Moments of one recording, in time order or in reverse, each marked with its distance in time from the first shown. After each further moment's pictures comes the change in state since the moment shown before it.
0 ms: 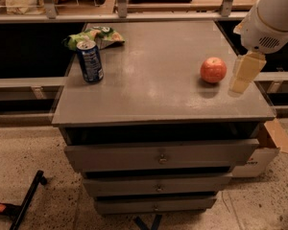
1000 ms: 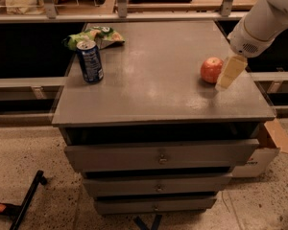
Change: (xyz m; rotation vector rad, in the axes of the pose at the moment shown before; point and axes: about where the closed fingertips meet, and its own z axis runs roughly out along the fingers) arm 0.007 -0.054 0.080 -0.001 -0.070 0.099
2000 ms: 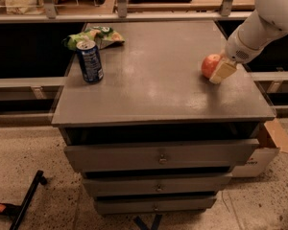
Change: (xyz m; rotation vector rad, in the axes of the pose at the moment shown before) arm 0.008 -0.020 0.053 -0.038 -0.055 0.062
